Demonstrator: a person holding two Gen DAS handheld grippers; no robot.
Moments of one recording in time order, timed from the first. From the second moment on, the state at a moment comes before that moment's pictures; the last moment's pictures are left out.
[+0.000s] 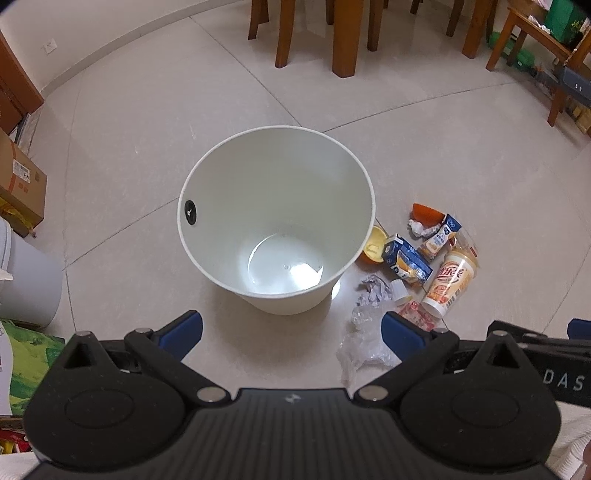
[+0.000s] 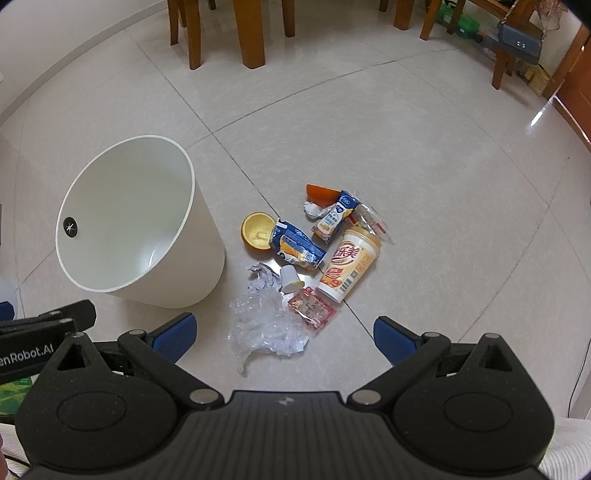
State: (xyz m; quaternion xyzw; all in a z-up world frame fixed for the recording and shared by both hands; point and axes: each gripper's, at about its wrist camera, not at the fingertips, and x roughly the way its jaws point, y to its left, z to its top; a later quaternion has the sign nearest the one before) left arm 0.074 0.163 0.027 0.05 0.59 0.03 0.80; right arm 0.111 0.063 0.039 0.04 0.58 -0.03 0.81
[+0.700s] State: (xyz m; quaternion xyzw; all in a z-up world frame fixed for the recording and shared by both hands) left arm 0.098 0.173 -0.002 0.06 0.60 0.03 0.80; right arm 0.138 0.076 0.018 0.02 0.57 0.00 0.82
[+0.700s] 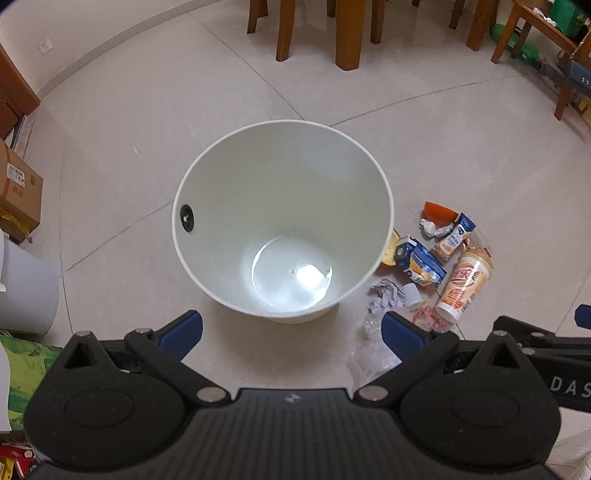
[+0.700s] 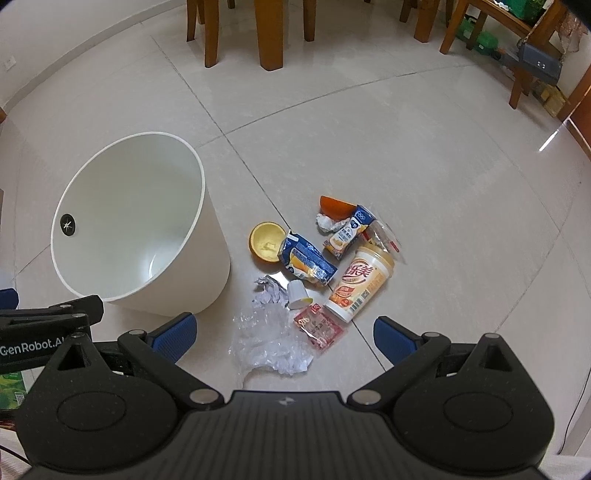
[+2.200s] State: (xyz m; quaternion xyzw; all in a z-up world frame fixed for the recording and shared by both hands) left arm 0.228 0.321 -0.115 -0.01 0.62 0.12 0.77; right arm 0.182 0.062 -0.055 0.05 0.58 0.01 0.81
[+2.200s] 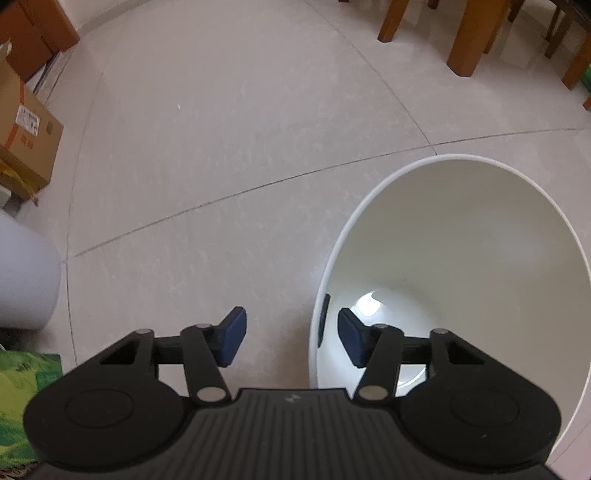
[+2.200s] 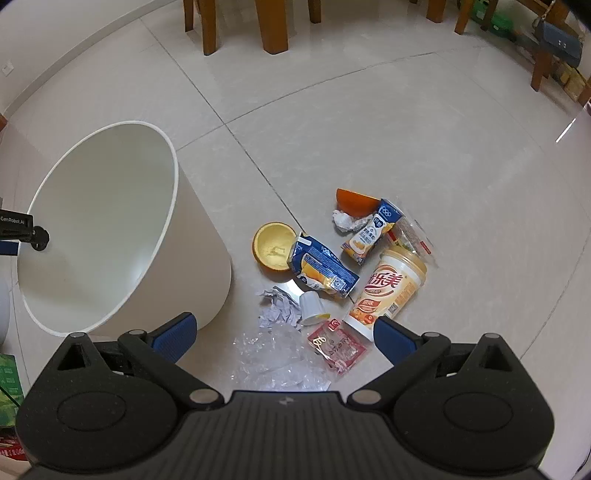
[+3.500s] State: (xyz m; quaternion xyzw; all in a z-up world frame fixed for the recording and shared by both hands) left arm 0.230 0.310 -0.116 -0.01 0.63 0.11 0.77; right arm 0.136 0.050 -0.156 0.03 0.57 0.15 0.81
